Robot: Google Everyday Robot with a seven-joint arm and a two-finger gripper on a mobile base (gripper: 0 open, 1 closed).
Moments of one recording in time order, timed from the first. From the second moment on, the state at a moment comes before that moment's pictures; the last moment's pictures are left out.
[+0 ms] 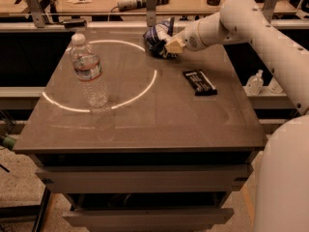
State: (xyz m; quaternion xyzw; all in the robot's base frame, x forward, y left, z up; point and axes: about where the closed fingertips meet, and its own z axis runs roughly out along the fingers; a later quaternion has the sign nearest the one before) arm 0.788 -0.073 0.857 -0.43 0.77 0.17 0.44
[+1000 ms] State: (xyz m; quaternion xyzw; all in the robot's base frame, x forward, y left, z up) arm 0.722 -0.033 0.906 -0.50 0.71 0.28 0.40
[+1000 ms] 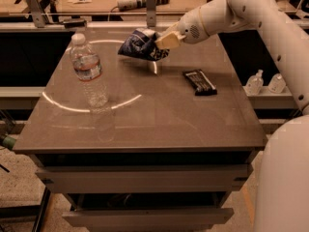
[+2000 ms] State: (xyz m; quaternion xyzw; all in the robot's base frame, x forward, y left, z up) arm 0.617 -0.014 0.898 -0.49 0.77 0.28 0.29
